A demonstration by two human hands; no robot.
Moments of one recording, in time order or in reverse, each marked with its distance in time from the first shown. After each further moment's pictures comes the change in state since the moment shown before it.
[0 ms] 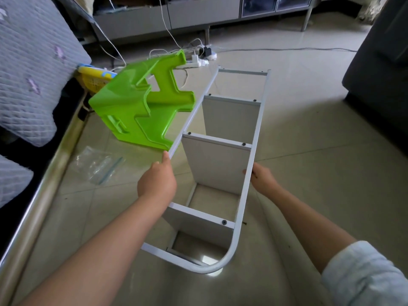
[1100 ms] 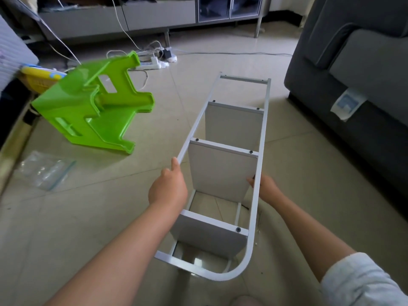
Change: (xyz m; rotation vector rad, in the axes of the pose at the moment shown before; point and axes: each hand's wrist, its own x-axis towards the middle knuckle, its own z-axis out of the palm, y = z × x) left_hand -0.080 0.119 0.016 -0.063 -0.075 0.146; right_hand -0.083 0.101 -0.091 -0.005 0.125 0.137
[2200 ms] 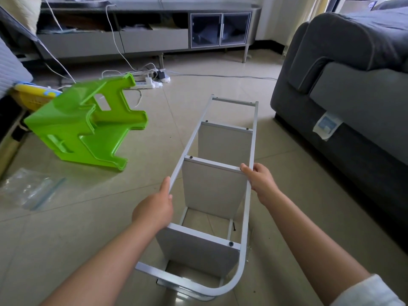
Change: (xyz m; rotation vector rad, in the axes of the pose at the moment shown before) left_hand 0.016 -0.030 0.008 -0.132 -0.043 0.139; right_hand -0.006 -0.067 -0.040 0.566 0.168 0.158
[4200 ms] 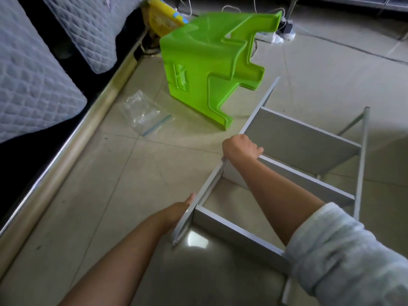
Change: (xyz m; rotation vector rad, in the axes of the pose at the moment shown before) left_hand -0.007 -0.269 0.064 -1.024 -0.491 -0.637; right_hand -0.016 -0.029 0.396 -1.067 -0.271 -0.118
